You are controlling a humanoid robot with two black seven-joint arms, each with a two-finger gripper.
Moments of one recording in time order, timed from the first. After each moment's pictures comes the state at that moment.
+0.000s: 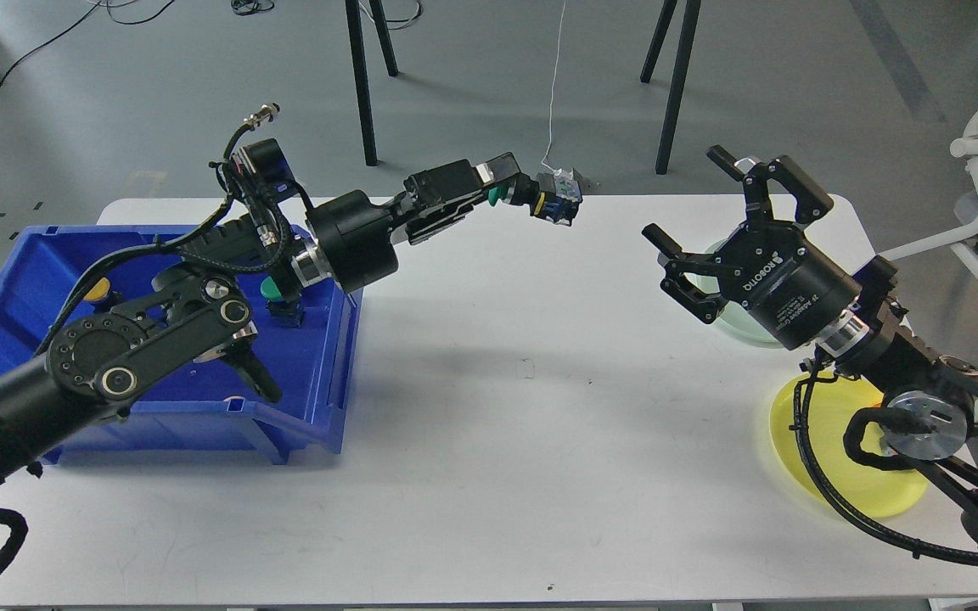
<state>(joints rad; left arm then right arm) -0.81 0.39 -0.52 -1.19 1.04 -0.25 -0.49 0.50 -0.59 0.67 1.33 -0.23 0.49 0.43</state>
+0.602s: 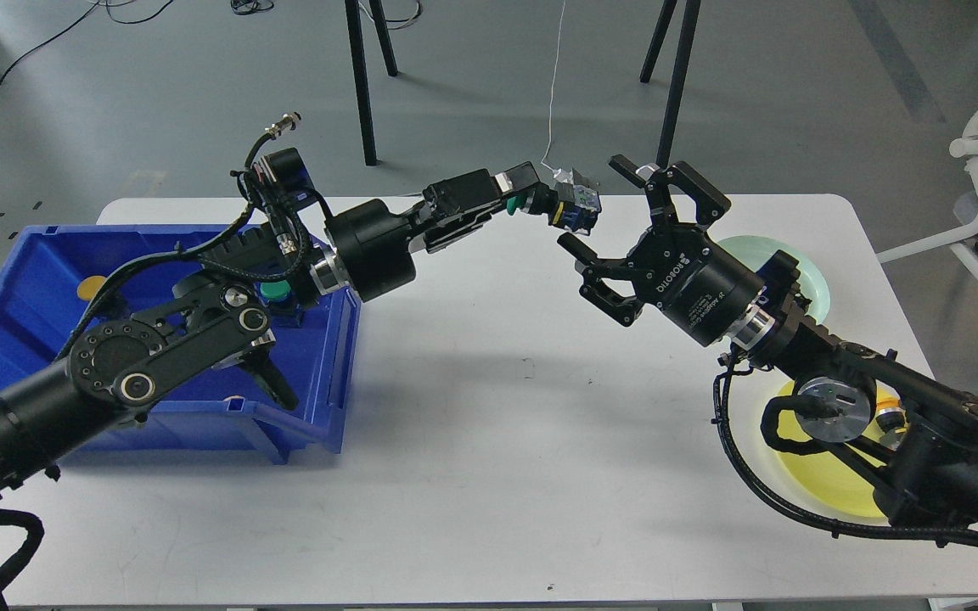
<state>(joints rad) -0.81 0.36 -0.51 -1.18 1.04 -0.24 -0.49 0.61 -0.42 0.55 1.23 -0.23 0.49 0.43</state>
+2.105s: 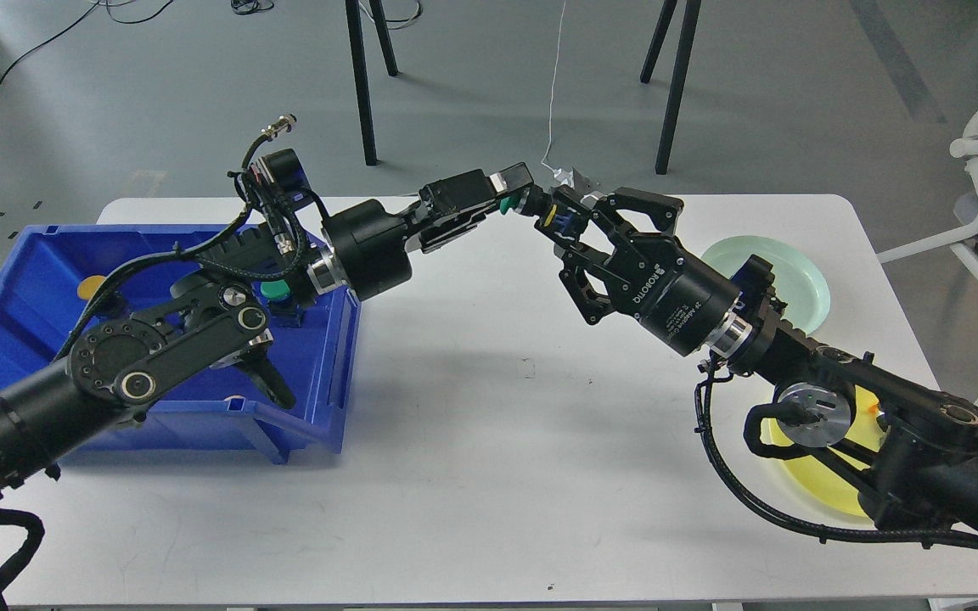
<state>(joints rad) -0.81 0.36 -0.51 -1.16 1.04 -0.24 -0.49 0.62 -0.40 0.51 1.24 -0.25 0.49 0.43</state>
